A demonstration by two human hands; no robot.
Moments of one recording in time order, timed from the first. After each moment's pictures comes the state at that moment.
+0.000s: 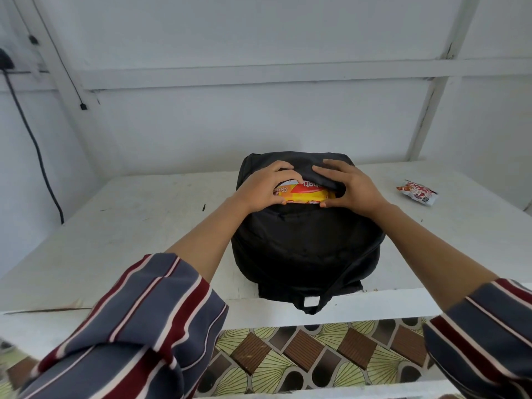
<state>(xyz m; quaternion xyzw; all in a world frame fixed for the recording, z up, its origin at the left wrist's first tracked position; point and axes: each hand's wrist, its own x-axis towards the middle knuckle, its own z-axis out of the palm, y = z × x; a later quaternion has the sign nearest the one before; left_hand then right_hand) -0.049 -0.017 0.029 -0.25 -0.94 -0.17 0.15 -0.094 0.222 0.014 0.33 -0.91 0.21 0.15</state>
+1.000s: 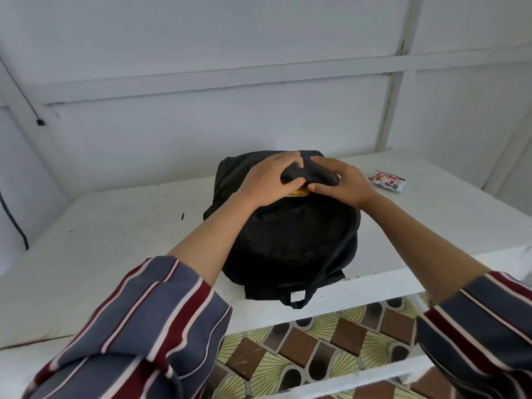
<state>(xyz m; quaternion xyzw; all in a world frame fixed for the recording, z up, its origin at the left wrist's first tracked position) -0.044 0.034 0.048 -0.28 -0.90 -0.23 0.22 -0.067 0.243 0.026 0.24 -0.90 0.33 0.14</state>
